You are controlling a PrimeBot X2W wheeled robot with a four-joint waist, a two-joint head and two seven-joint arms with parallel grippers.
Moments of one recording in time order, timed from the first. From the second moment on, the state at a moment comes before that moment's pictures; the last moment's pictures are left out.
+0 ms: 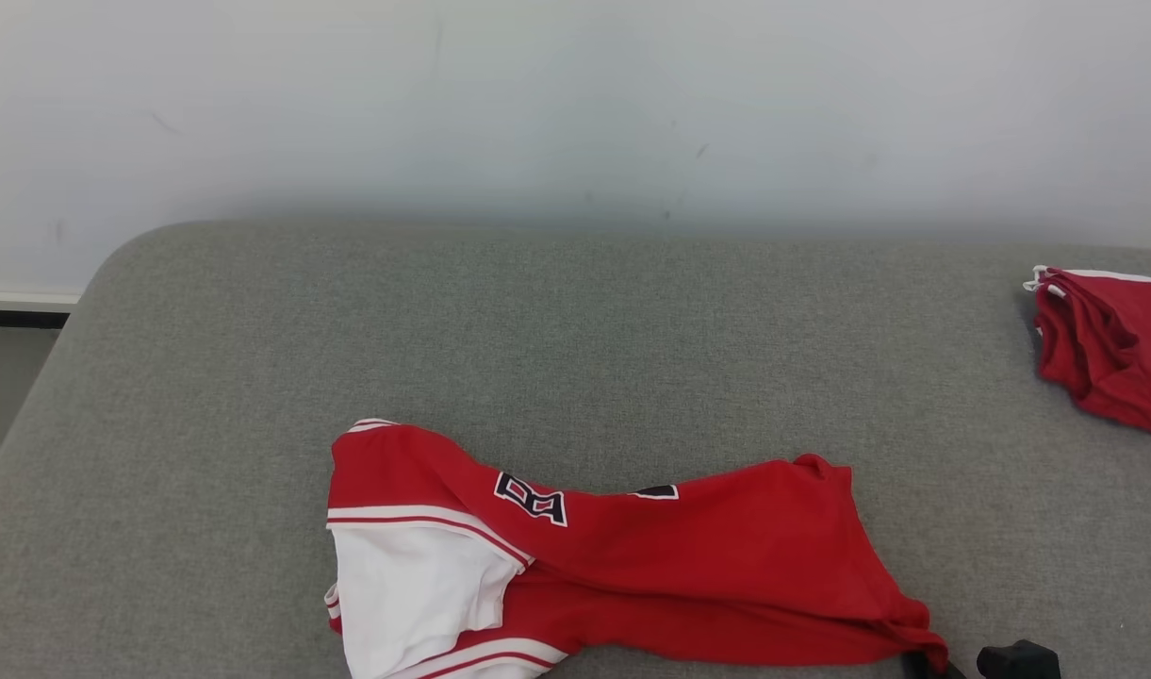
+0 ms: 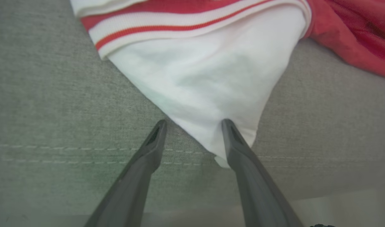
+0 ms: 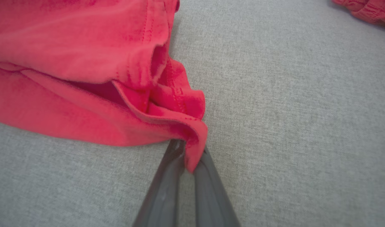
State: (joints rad) left arm -0.02 0.08 -0.43 0.74 -0.48 -0.13 -0.26; right arm -0.12 -0.28 0.29 0.75 0.32 0.13 -0.26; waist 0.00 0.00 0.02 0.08
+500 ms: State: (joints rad) left arm 0.05 0.12 -0.29 0.44 -0.45 -0.12 -0.26; right arm -0.01 -0.30 0.34 0.57 0.39 0.13 -0.26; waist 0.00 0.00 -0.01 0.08
